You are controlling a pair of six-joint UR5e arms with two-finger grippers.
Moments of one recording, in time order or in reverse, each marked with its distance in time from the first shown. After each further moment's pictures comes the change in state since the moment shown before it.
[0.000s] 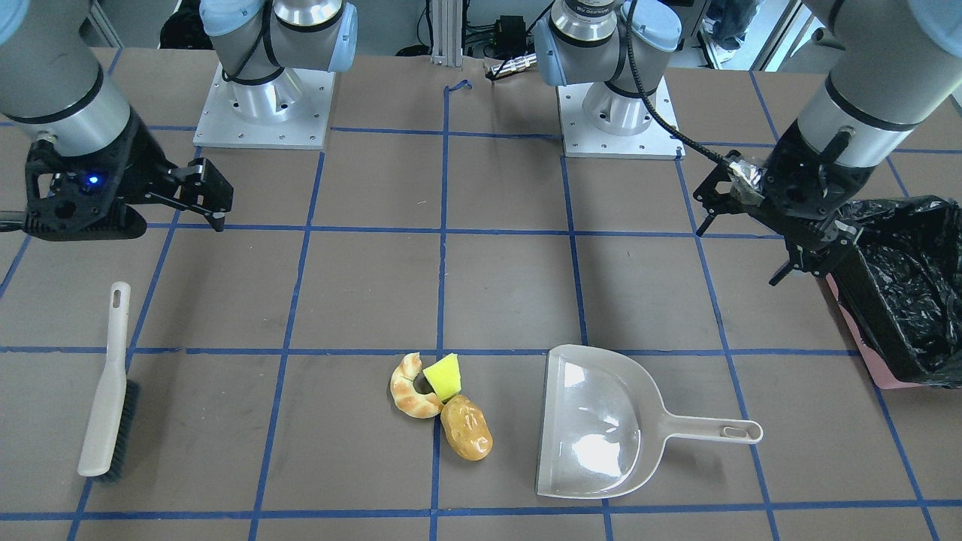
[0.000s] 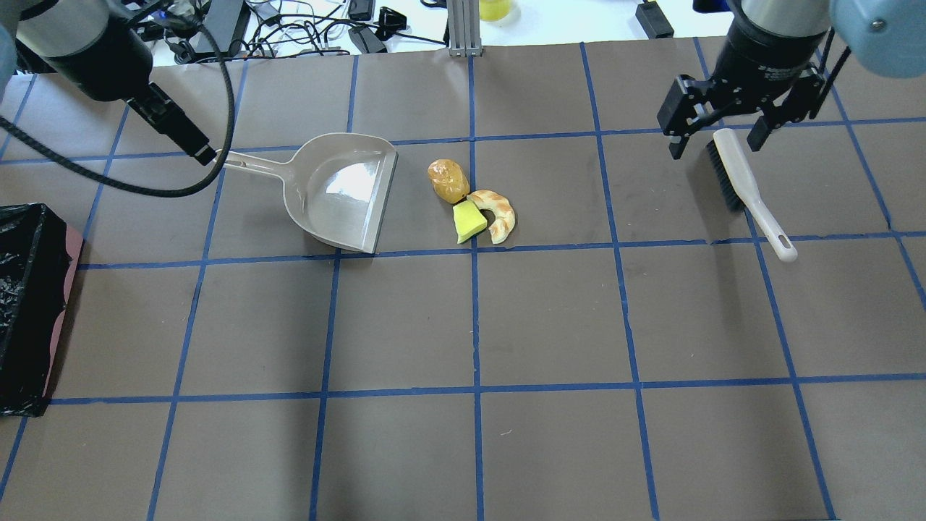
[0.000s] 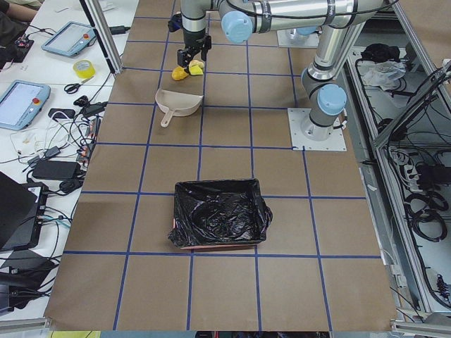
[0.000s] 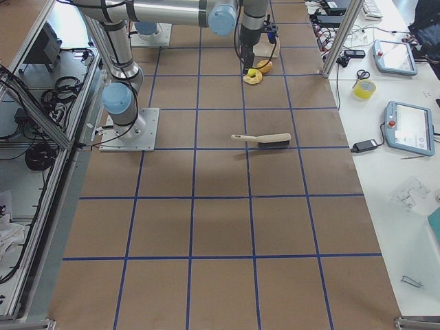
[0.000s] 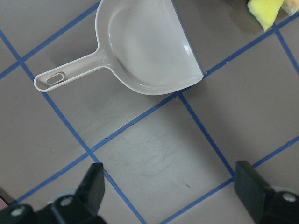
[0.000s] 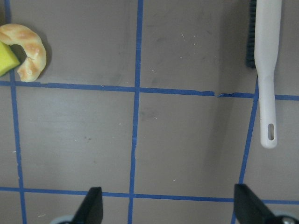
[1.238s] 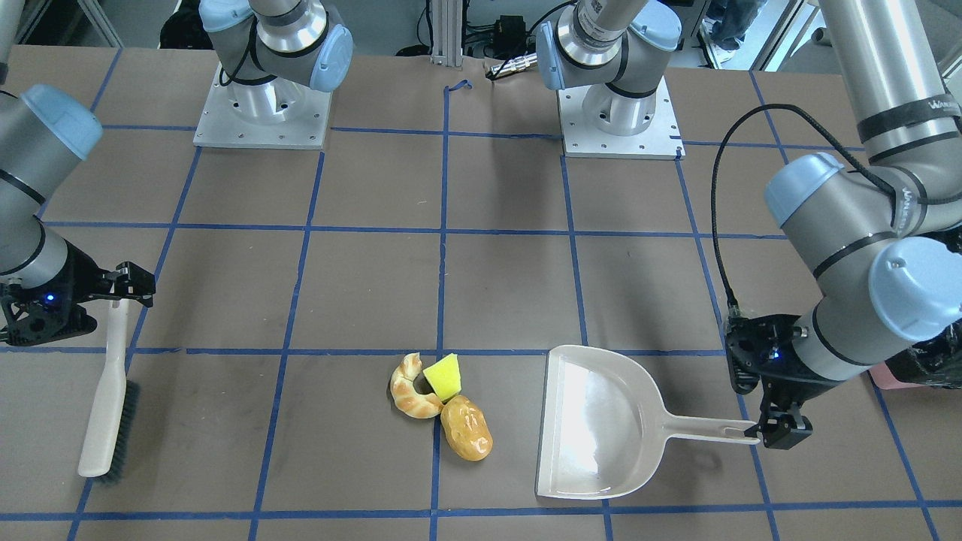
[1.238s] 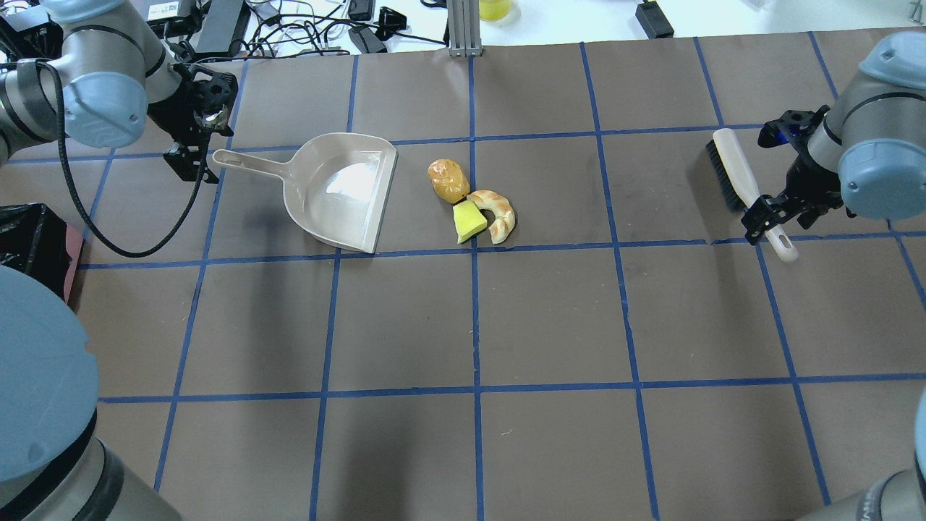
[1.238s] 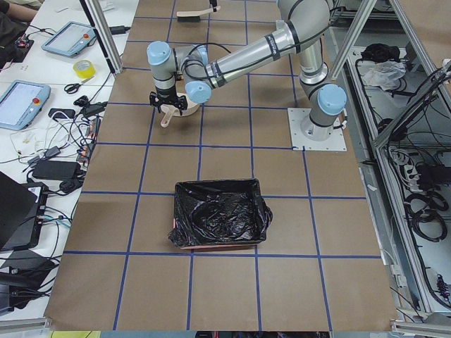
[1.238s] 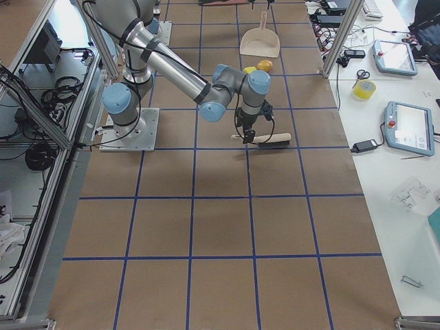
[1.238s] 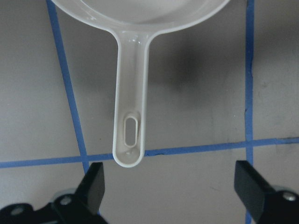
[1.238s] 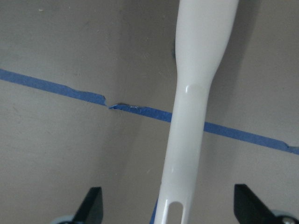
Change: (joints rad) left arm 0.043 -0.392 0.037 0.329 0.022 0.845; right arm -0.276 0.195 0.342 -0.527 -0.055 -0.430
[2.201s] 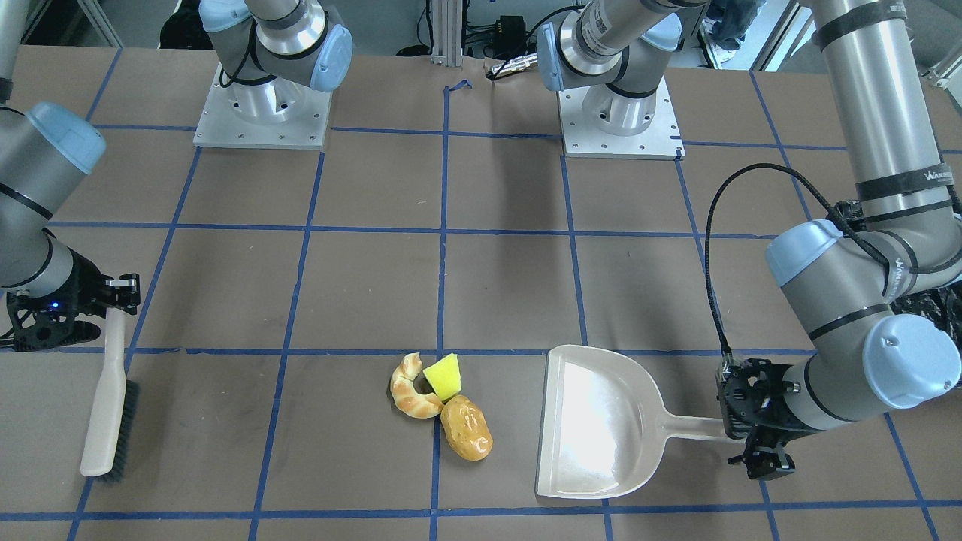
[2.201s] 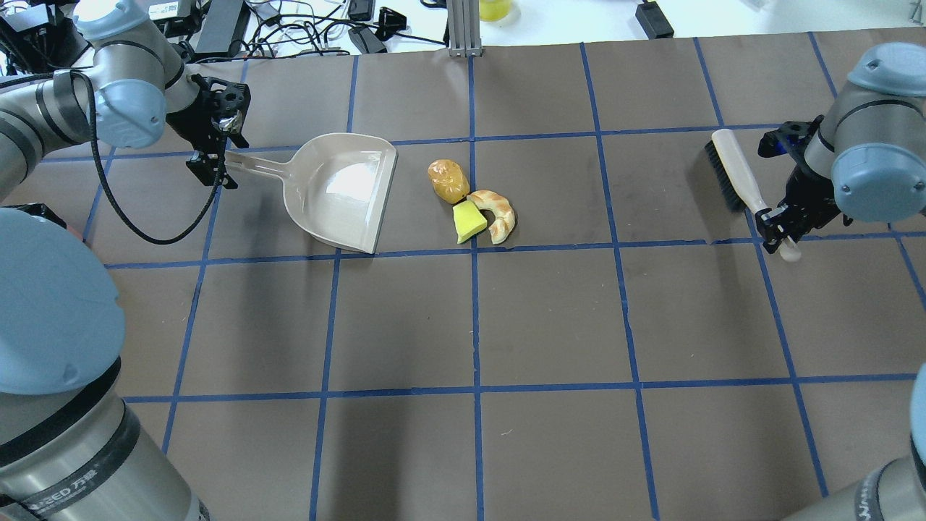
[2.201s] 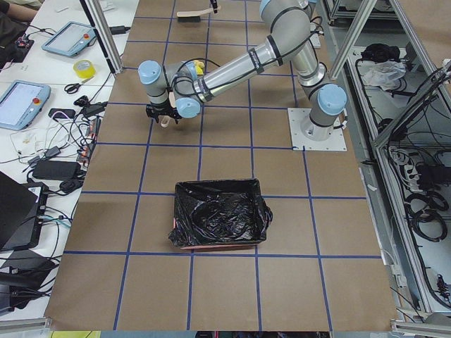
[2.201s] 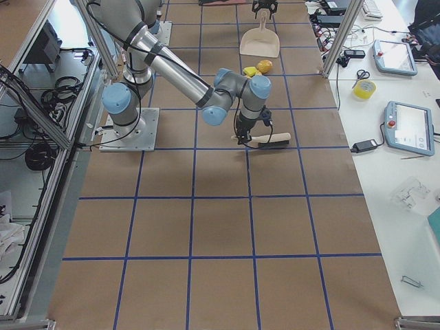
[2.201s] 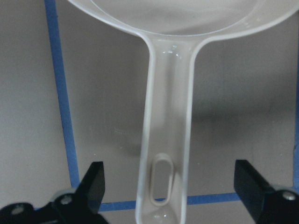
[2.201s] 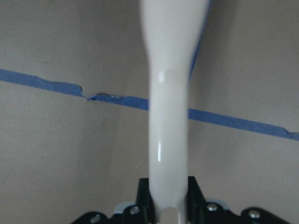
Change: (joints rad) left arm 0.007 -0.112 0.058 -0.008 -0.034 -0.035; right arm 0.000 0.015 0.000 0.006 -0.047 0.050
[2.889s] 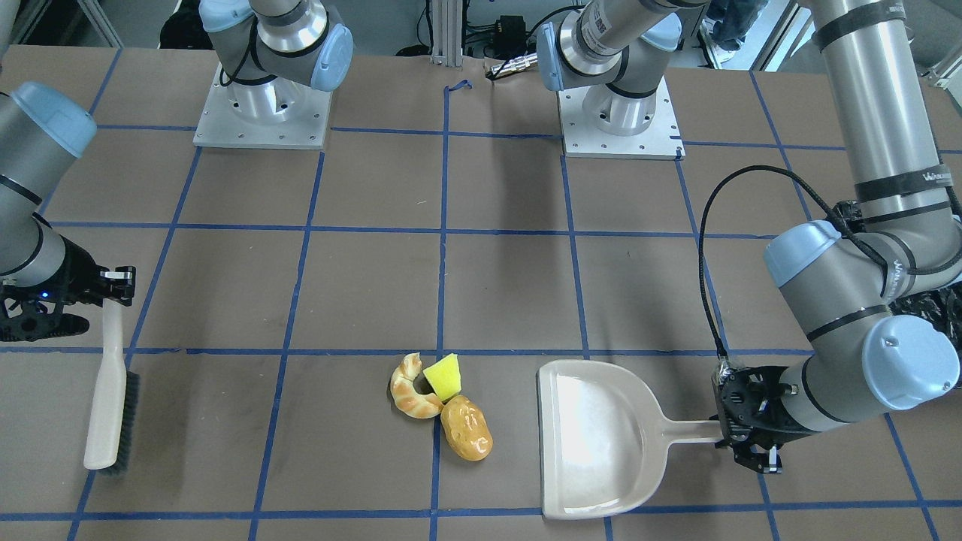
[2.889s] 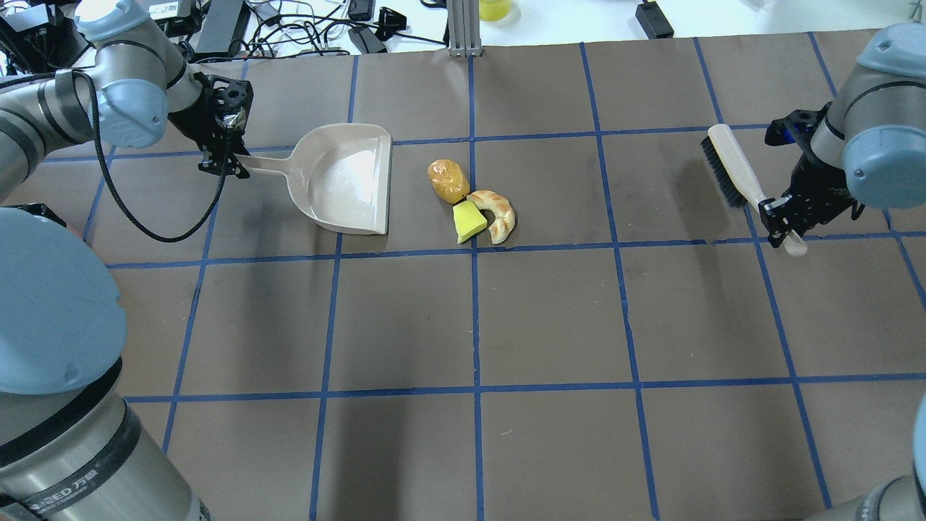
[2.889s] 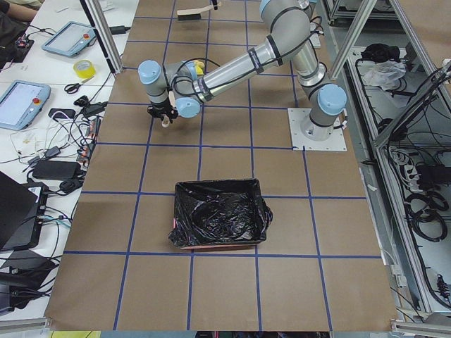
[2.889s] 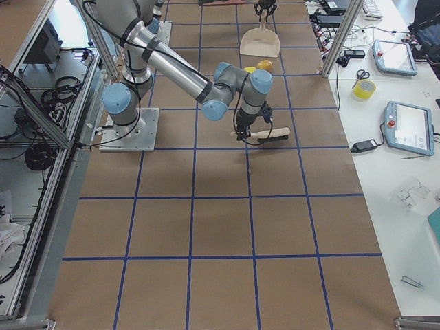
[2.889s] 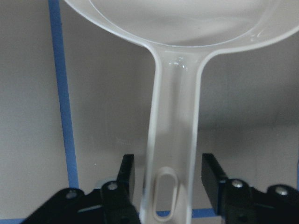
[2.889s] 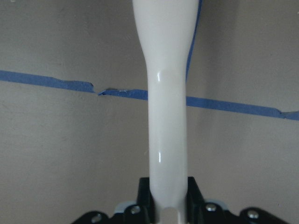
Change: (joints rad) left arm -0.006 0.001 0.003 0.000 -0.018 -0.037; right arm 0.021 -0.052 -0.033 0.104 0.003 0.101
